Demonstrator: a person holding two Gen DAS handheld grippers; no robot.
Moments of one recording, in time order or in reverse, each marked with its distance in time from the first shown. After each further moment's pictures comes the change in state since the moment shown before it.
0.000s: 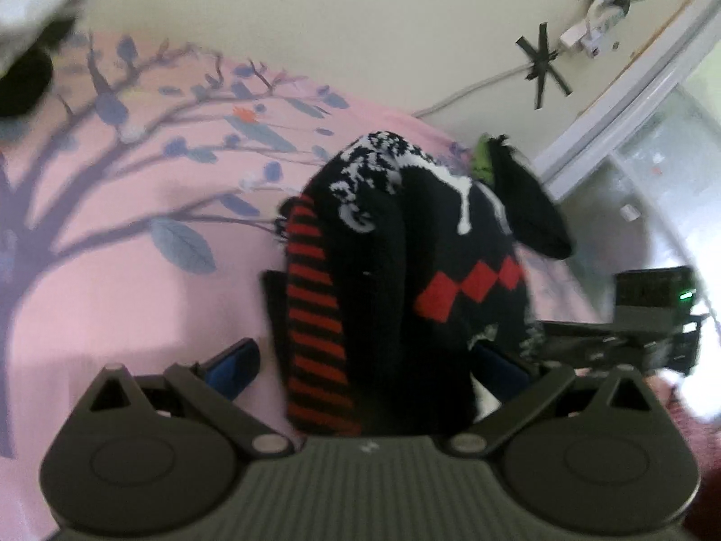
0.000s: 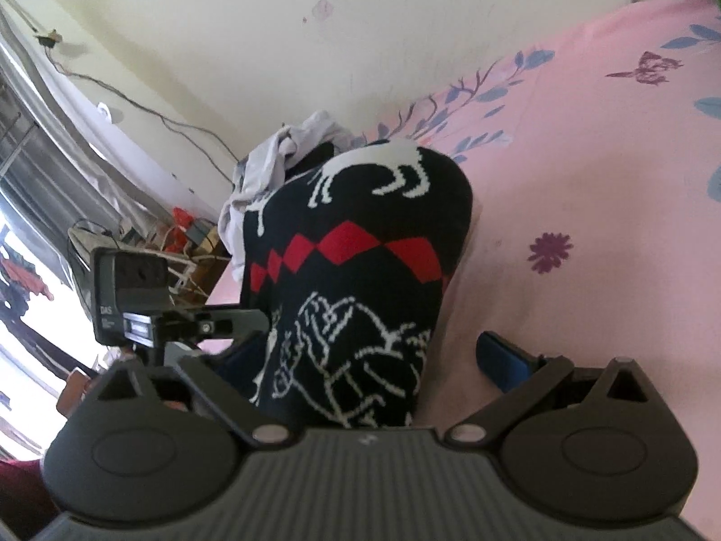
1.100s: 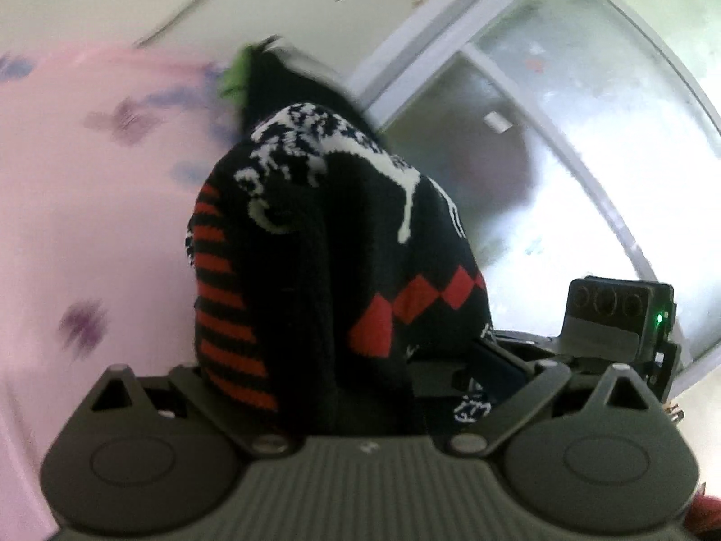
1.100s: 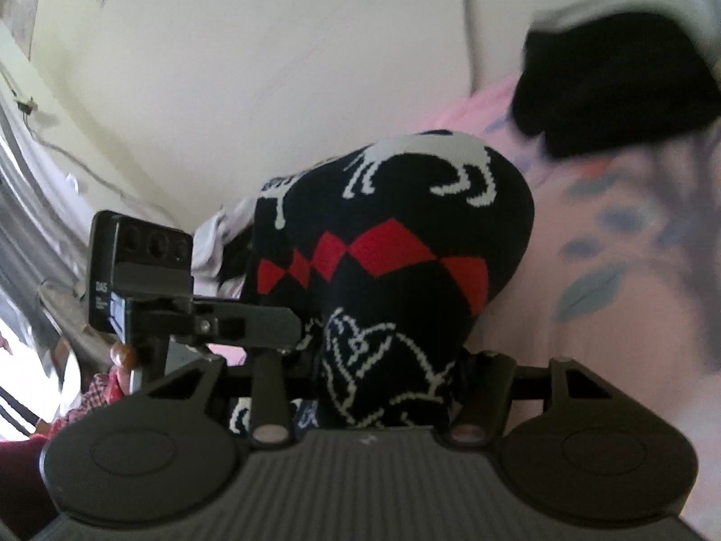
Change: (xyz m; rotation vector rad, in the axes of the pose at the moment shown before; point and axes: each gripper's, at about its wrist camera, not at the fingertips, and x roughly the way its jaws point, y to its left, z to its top) left arm 0.169 -0.194 0.032 0.233 0.173 -0.285; right arm -0.177 -0.045 -0.039 0.049 -0.240 -0.184
